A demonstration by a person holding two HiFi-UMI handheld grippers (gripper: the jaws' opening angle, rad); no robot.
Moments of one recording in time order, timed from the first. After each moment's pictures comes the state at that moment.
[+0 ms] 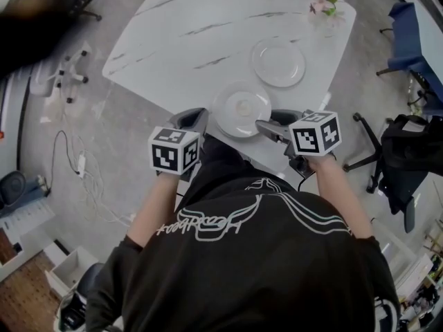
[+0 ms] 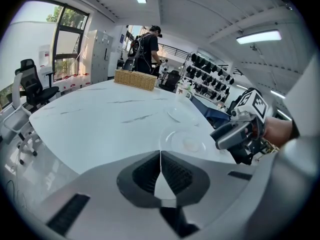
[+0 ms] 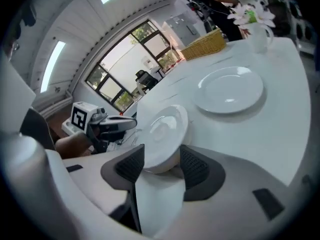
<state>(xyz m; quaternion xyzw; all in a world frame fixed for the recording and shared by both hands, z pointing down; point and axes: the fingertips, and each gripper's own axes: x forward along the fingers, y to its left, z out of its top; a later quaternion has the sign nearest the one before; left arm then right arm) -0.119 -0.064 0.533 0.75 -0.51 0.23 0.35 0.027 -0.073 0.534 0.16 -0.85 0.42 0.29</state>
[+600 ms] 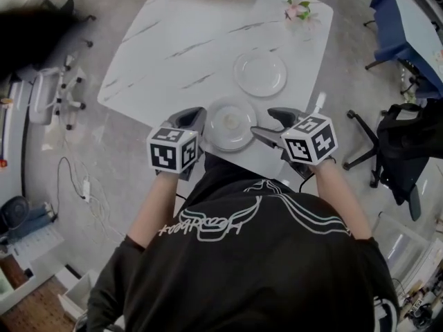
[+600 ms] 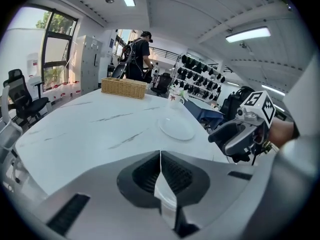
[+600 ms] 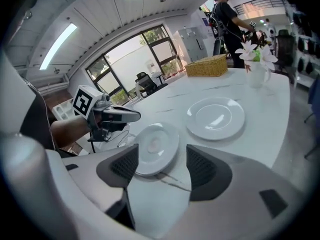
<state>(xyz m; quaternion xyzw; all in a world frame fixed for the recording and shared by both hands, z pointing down) -0.093 -0.111 0.505 0.79 -0.48 0.23 0.31 0.049 -0.094 0.502 0.20 -0.88 0.32 0.30</state>
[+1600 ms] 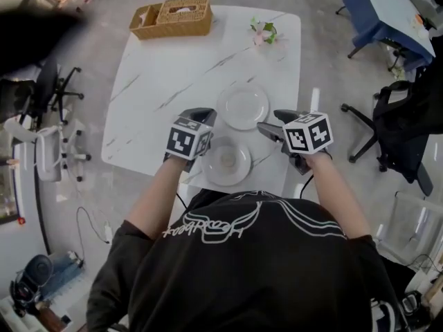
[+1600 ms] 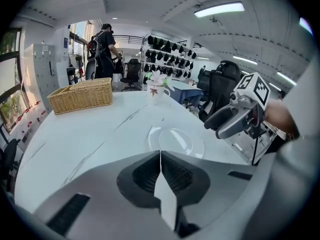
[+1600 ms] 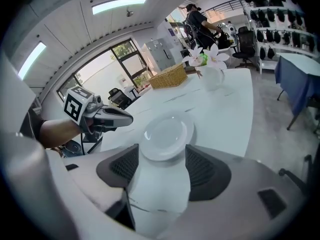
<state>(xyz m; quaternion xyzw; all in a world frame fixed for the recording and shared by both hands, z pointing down) -0.023 -0.236 0.510 0.85 -0.33 0.35 0.23 0.114 -0.194 0.512 0.35 -0.82 0.38 0.24</state>
